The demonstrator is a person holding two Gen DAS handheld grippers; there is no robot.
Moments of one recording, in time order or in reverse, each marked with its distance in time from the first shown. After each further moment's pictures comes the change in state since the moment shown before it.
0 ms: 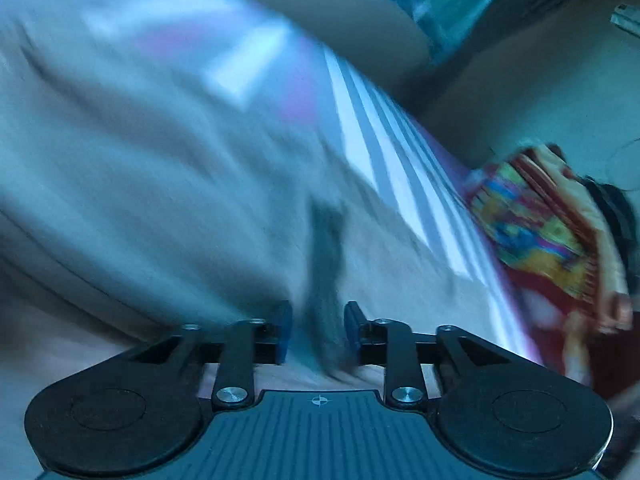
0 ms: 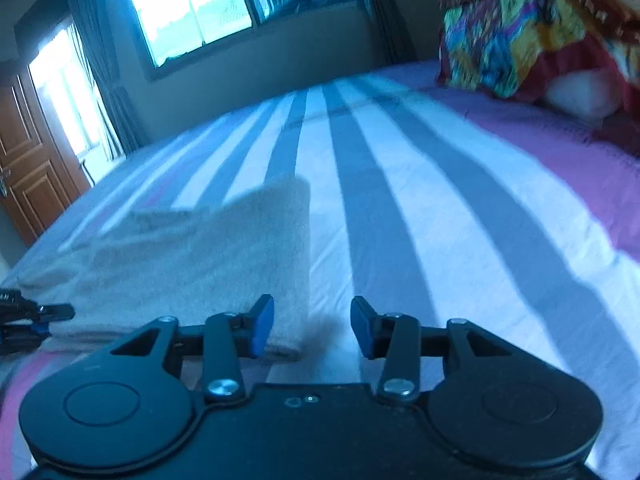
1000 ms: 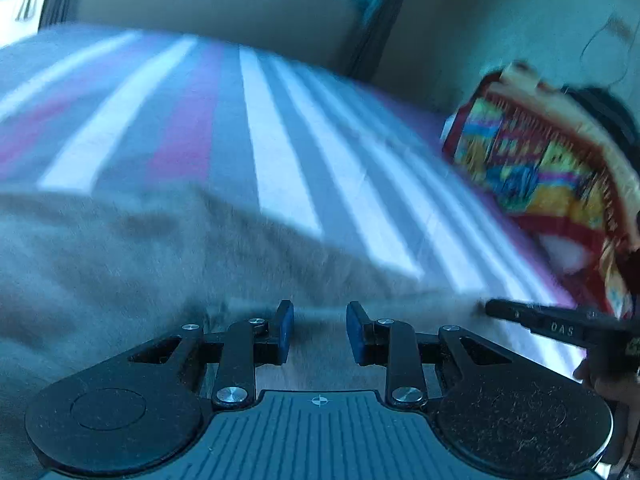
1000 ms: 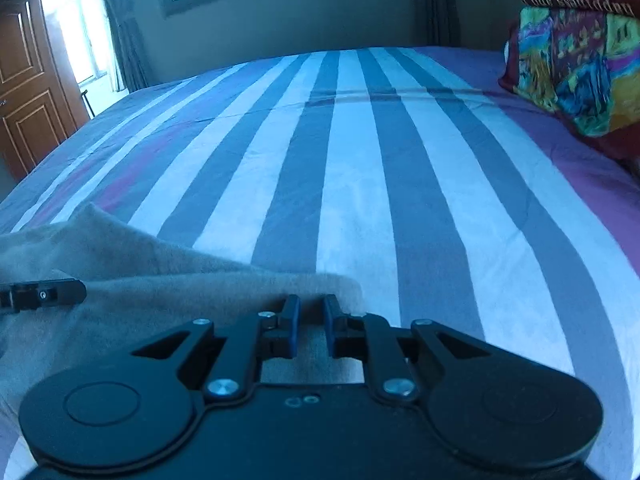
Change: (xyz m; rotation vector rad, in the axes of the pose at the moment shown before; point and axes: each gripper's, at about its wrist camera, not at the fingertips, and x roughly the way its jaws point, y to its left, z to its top) left arm 0.110 -0.086 0.046 0.308 0.053 -0.047; right arm 0.132 0.040 0.078 -0.183 0.173 -0.032
